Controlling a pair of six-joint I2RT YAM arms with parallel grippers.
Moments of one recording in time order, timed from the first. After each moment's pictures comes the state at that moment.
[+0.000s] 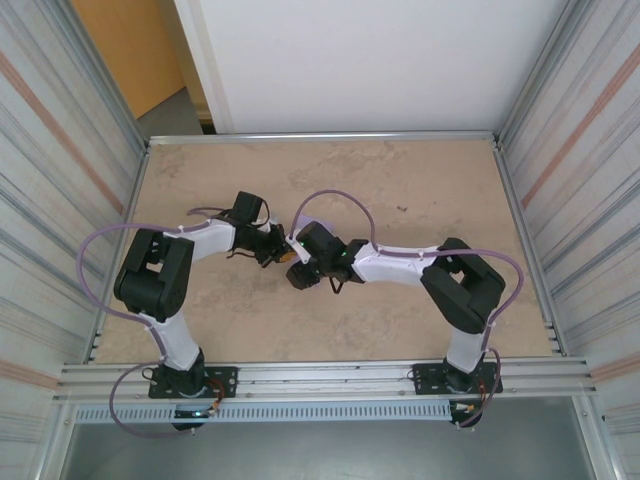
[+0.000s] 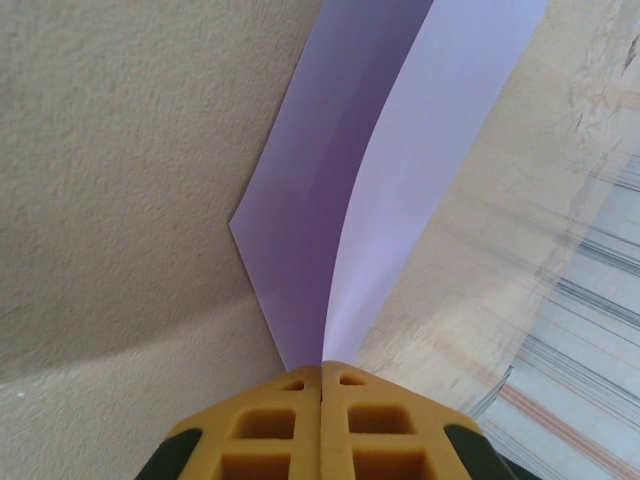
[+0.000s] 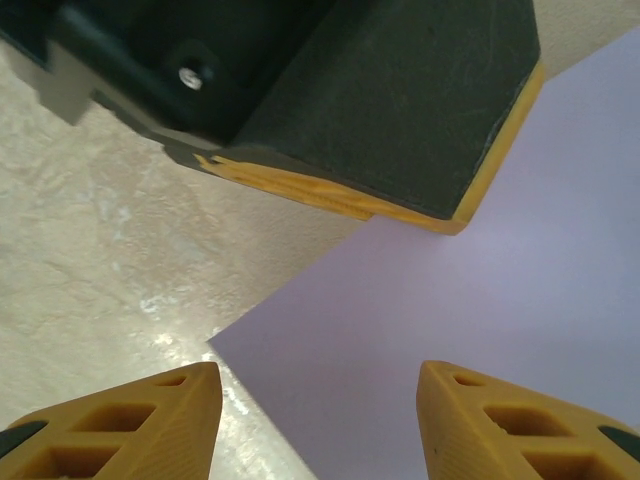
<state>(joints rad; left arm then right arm) -0.35 1.78 0.97 -0.29 0.66 -0.84 0.94 1.82 1.10 -0.19 -0.04 0.17</state>
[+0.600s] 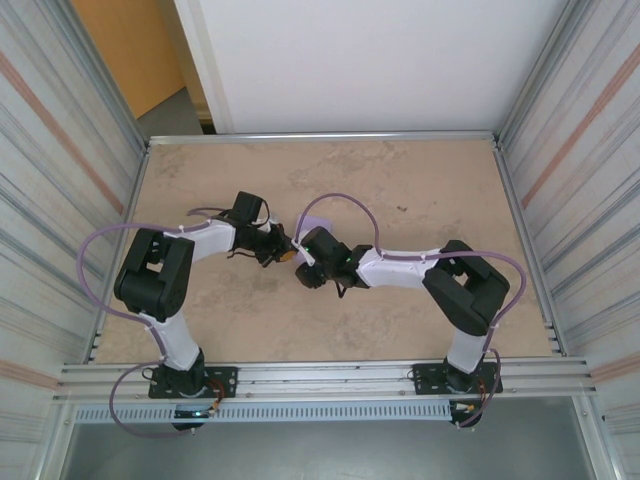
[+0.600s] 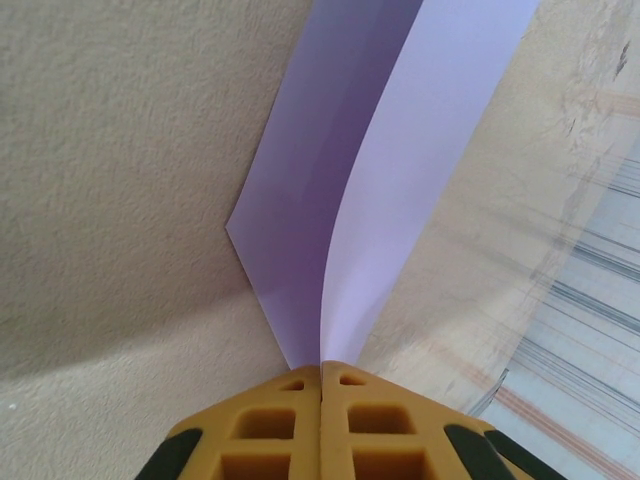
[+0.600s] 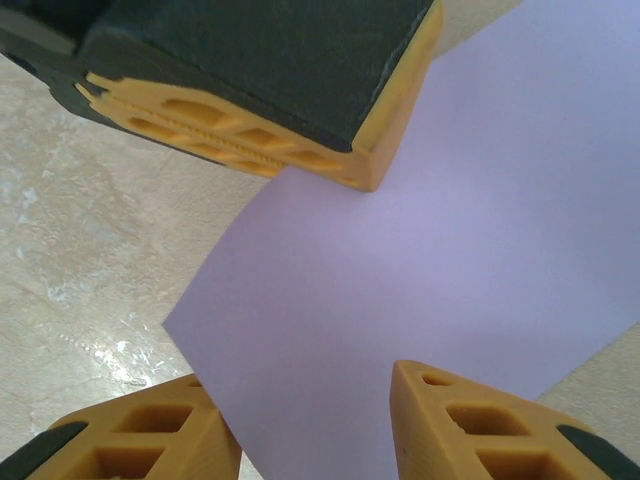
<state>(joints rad) -0.35 1.78 0.97 -0.27 0.66 -0.85 0.94 1.79 1.02 -0.13 0.06 0.15</state>
